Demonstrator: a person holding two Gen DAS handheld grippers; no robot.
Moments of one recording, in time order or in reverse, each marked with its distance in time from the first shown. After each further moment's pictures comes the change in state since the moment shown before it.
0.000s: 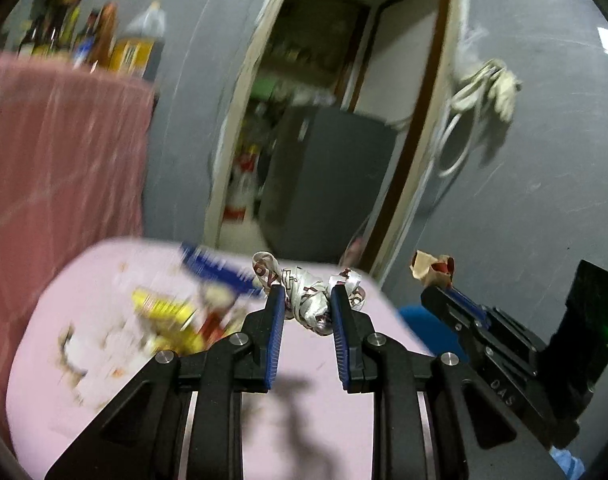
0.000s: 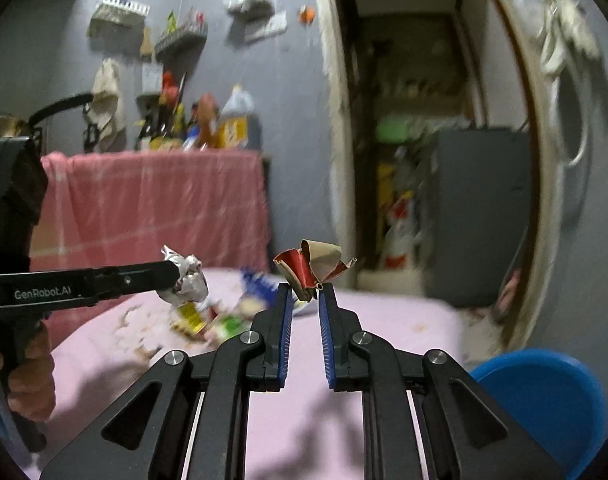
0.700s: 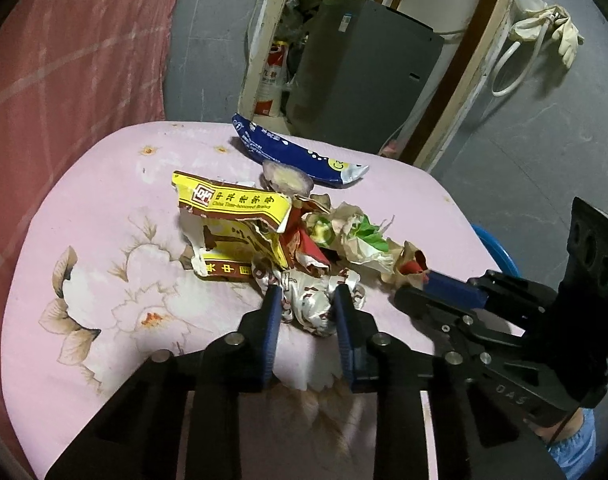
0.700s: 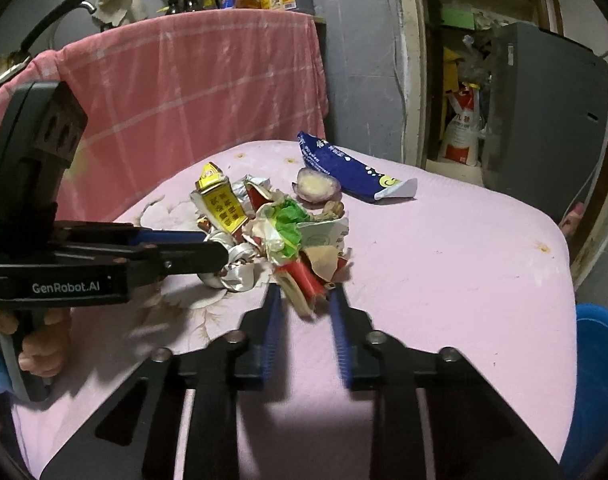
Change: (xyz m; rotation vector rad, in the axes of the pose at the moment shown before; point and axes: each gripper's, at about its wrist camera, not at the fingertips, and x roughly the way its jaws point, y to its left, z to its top) left arm 0.063 0.090 -0.032 -0.079 0.440 0.062; right arm 0.103 0.043 -0.044 -0.031 0.511 0.228
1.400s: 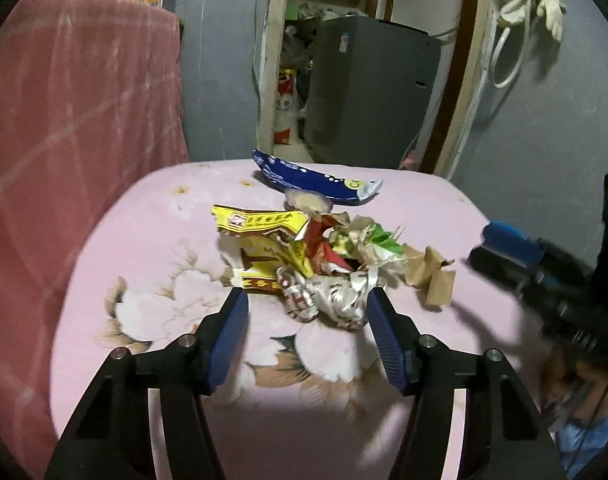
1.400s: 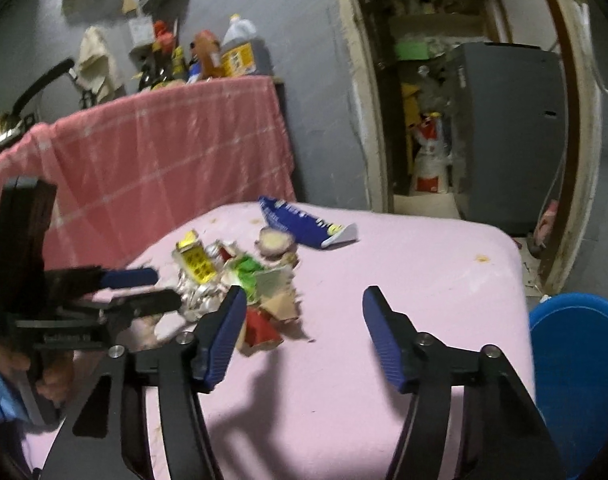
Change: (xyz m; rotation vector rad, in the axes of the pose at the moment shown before) left arm -0.014 -0.008 -0.005 0.099 -0.089 0.112; right arm -0.040 -0.025 -0.006 0.108 -0.191 -0.046
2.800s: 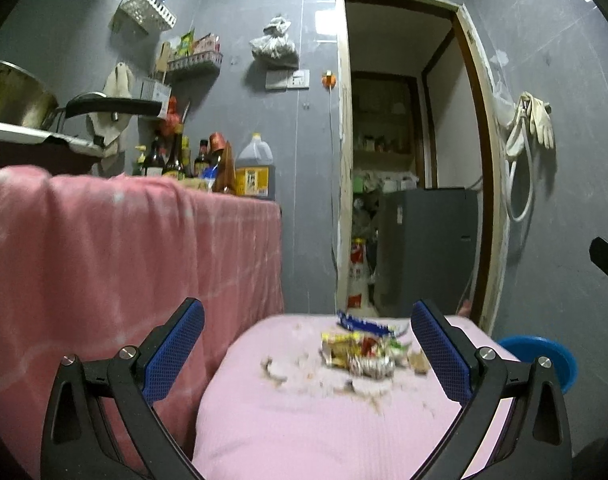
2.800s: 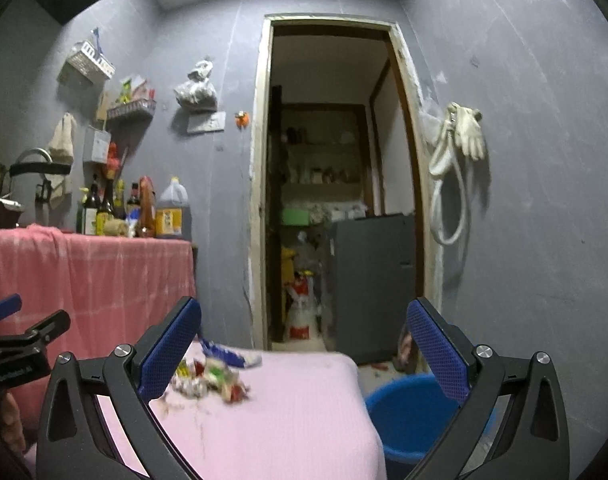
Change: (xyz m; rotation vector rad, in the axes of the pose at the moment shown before) left arm -0.208 -0.038 -0.070 -0.016 -0.684 0.295; right arm -0.203 0.113 -0.019 -0.053 -0.613 -0.519
